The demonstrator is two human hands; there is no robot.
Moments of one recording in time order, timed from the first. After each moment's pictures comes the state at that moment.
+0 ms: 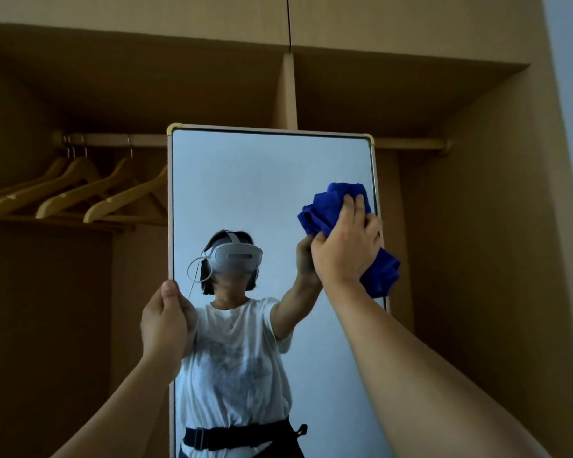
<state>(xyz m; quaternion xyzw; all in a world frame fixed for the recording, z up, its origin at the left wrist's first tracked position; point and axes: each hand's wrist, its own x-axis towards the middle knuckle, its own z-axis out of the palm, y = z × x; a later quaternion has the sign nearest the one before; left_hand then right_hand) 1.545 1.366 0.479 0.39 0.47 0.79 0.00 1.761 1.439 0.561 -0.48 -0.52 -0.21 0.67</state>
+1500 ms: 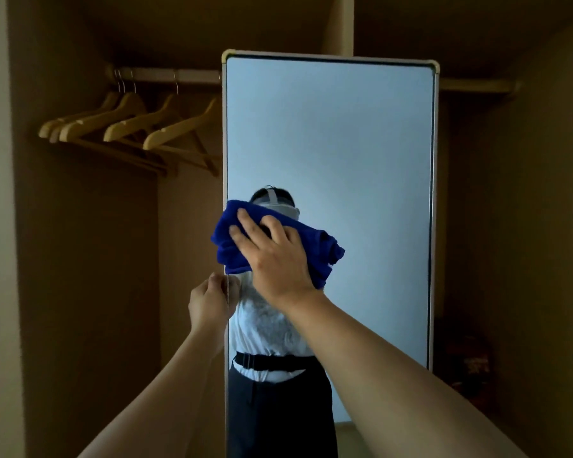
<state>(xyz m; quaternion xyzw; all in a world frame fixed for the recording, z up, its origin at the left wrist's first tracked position) 1.529 1.350 0.395 0.33 0.53 0.76 0.17 1.646 1.371 0.452 -0.22 -0.75 -0.39 0.48</state>
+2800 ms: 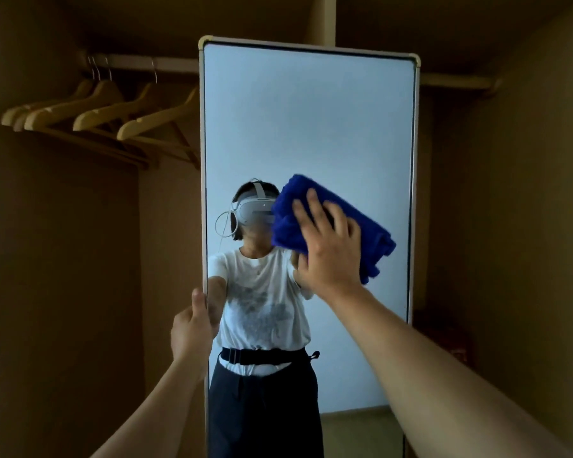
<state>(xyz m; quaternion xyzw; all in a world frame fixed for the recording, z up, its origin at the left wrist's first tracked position) 1.525 1.365 0.343 0.32 0.59 0.73 0.10 1.729 1.413 0.446 -0.33 -0.70 -0.37 0.51</state>
